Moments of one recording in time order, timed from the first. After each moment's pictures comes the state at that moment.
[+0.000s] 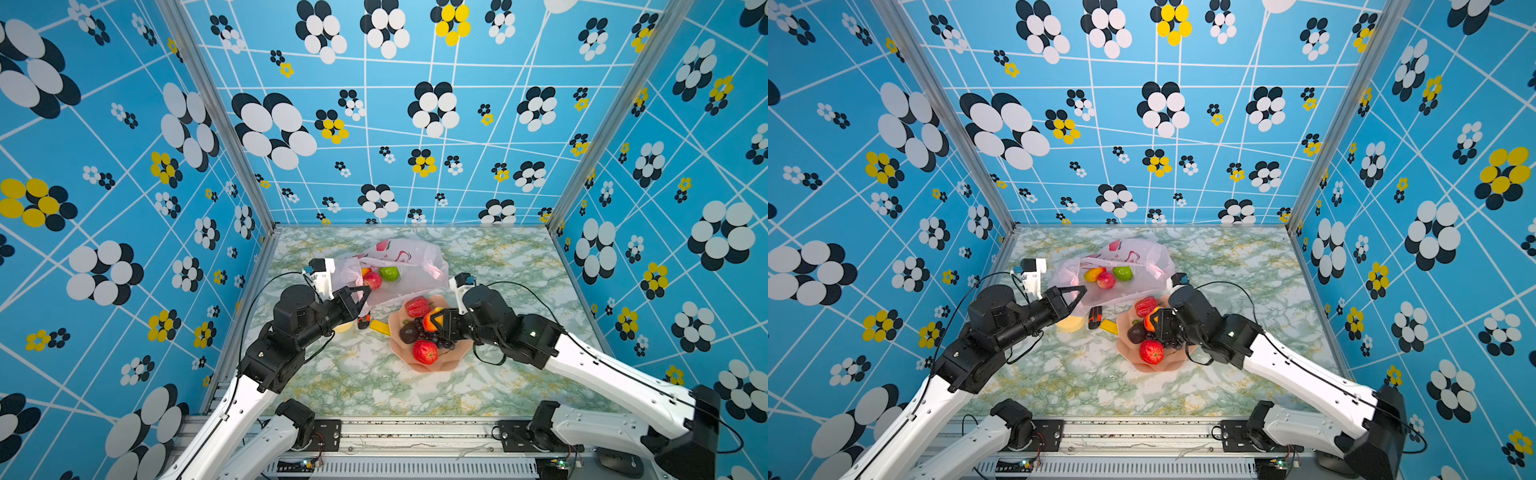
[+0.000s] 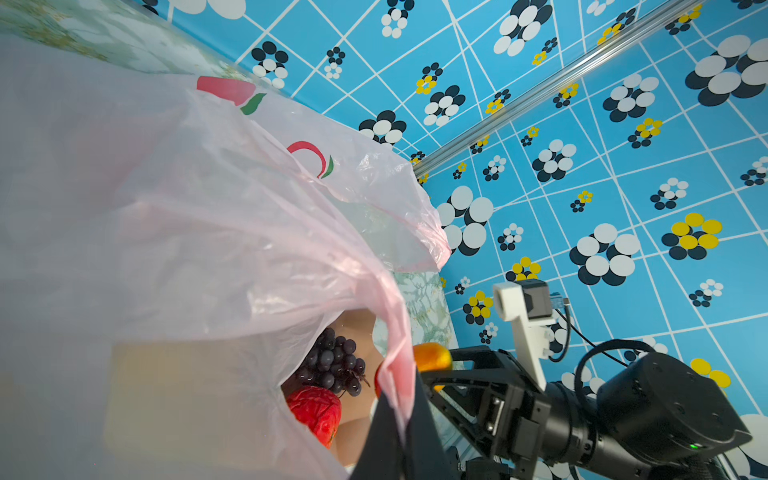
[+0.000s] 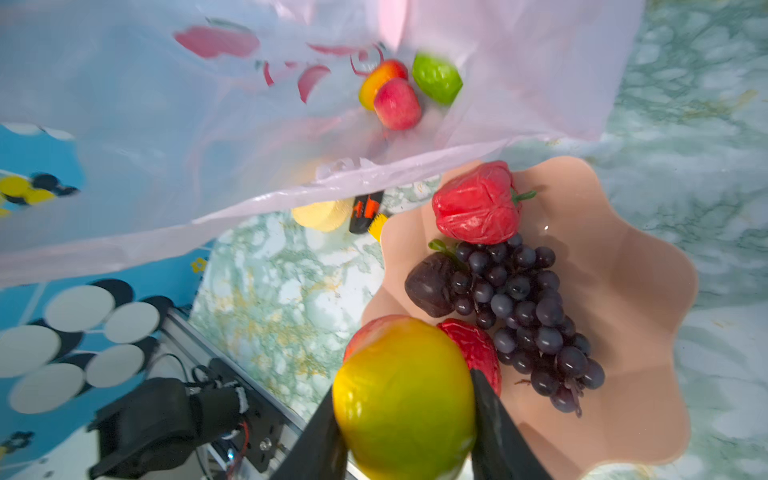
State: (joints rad) left arm -0.48 0.74 0.85 -0.33 0.27 -0.90; right arm 0.89 1.03 0.96 -0.55 0.10 0.75
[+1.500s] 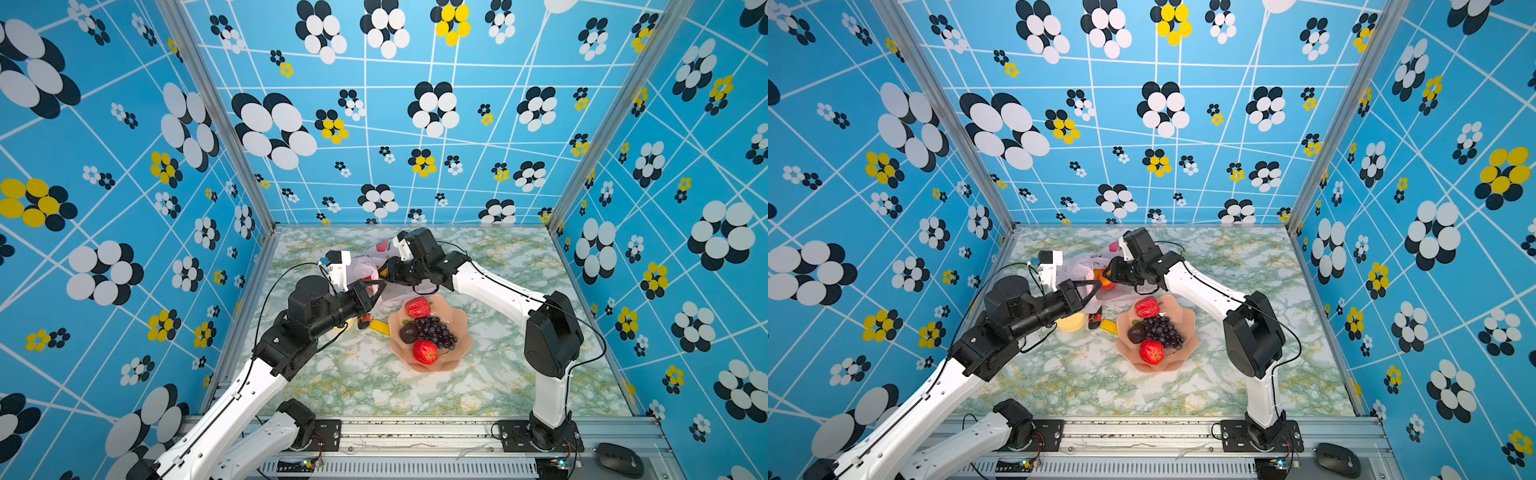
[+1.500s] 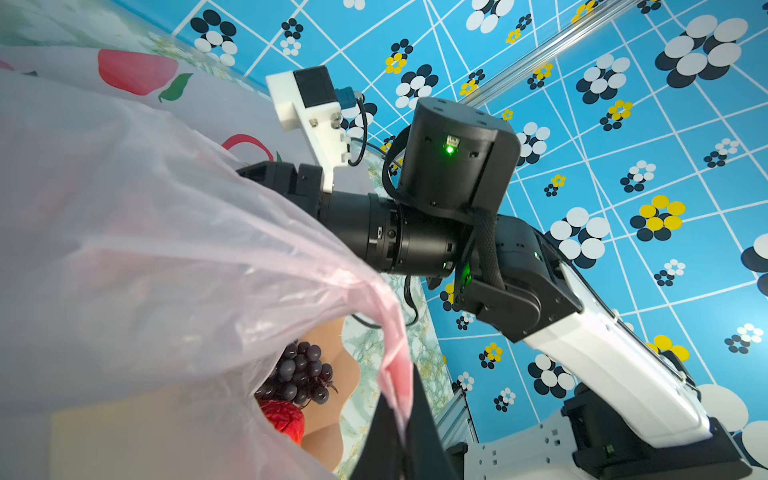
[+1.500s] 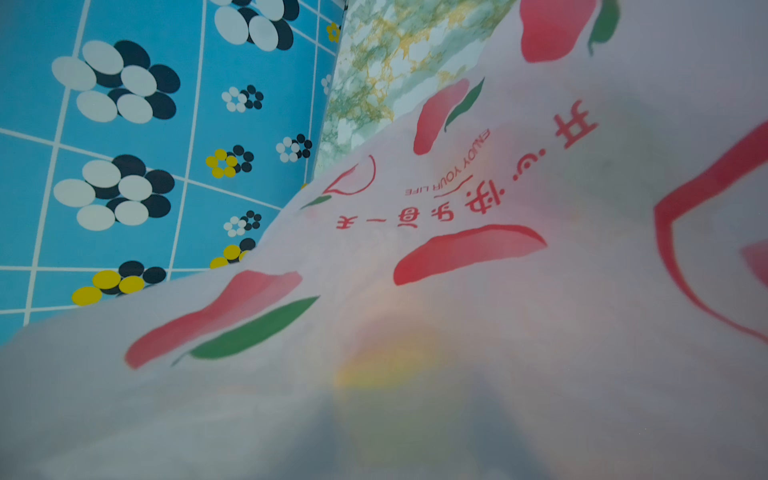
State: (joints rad) left arm -0.55 0.85 0.89 -0.24 0.29 -0.91; right arm 0.70 1.97 1.70 -0.42 -0.33 0.70
